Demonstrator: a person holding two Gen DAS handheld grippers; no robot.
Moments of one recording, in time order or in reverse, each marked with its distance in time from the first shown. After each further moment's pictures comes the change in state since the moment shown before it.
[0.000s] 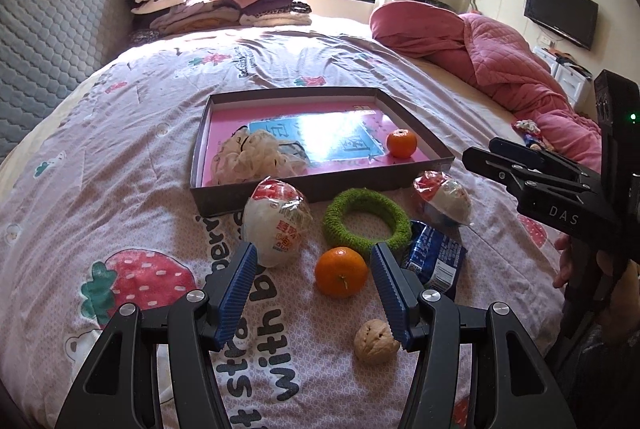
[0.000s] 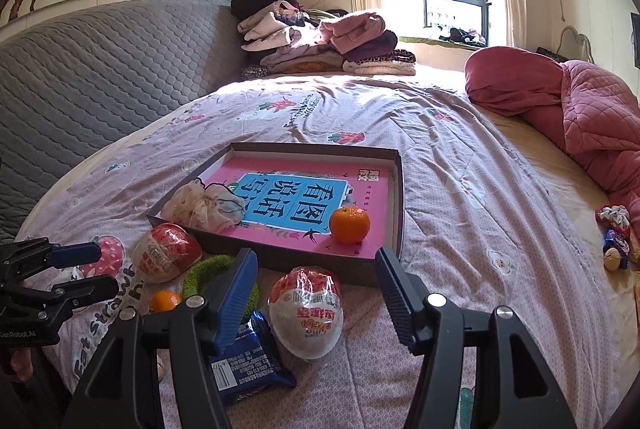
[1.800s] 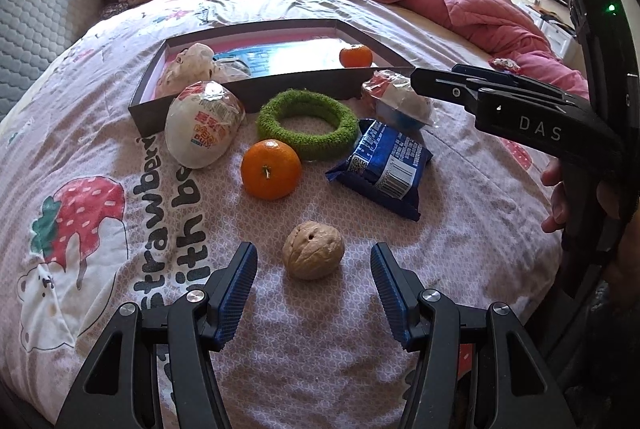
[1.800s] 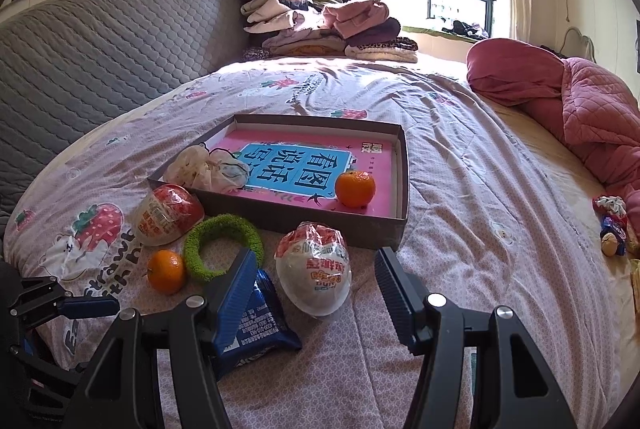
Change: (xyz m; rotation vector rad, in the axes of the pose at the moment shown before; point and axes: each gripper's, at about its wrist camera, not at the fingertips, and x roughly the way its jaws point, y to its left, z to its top) left arm 0.020 -0.042 -0.055 0.056 0.154 -0.050; right arm 0.001 0.011 -0.024 -0.031 0.053 -0.018
